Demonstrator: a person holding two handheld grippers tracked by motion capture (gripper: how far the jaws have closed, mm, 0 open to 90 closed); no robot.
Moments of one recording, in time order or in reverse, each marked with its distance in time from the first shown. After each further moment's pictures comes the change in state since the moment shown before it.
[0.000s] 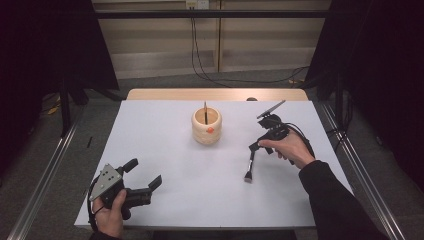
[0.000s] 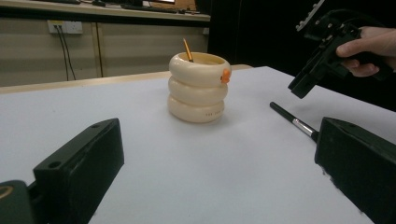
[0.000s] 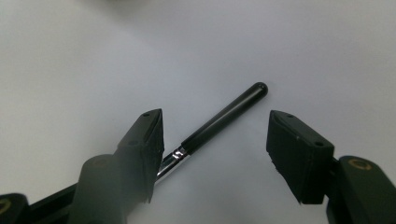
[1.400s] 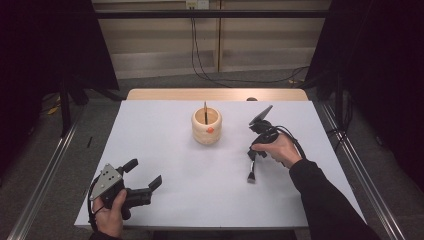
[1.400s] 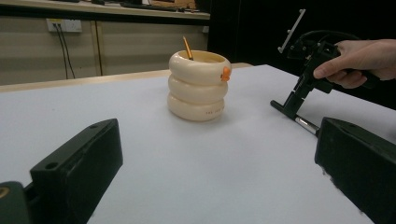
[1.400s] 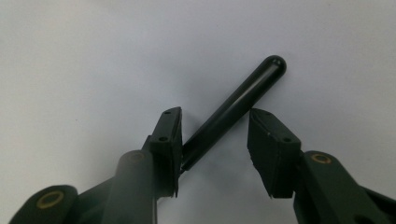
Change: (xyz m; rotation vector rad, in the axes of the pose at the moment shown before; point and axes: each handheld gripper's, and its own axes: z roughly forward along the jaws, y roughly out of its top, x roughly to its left) left arm 0.001 -0.001 0.000 0.004 0.000 0.003; right arm 0.001 0.006 0.039 0.192 -0.037 0.082
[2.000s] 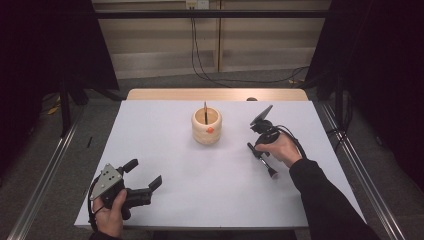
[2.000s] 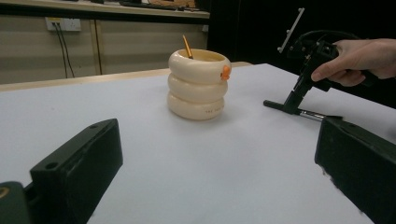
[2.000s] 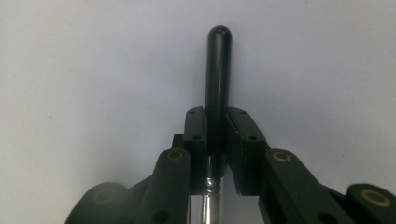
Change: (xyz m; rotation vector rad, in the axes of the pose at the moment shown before) left arm 0.000 0.000 0.000 0.008 0.003 0.006; right arm -0.005 0.000 0.000 0.011 -0.041 -0.028
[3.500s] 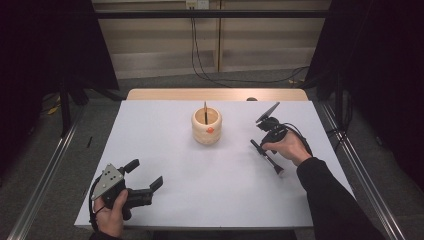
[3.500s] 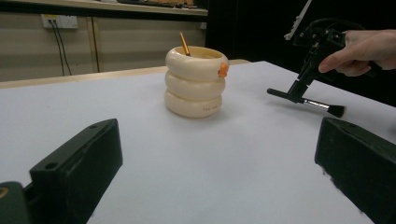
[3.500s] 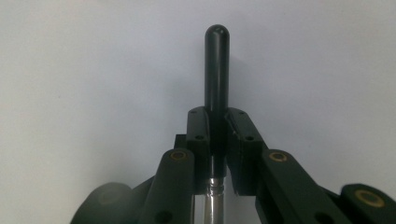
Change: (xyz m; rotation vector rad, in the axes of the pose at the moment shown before) left arm -0.001 -0.001 0.002 0.007 -0.014 -0.010; right arm -0.011 -0.009 -0.020 -0.048 0.028 -0.061
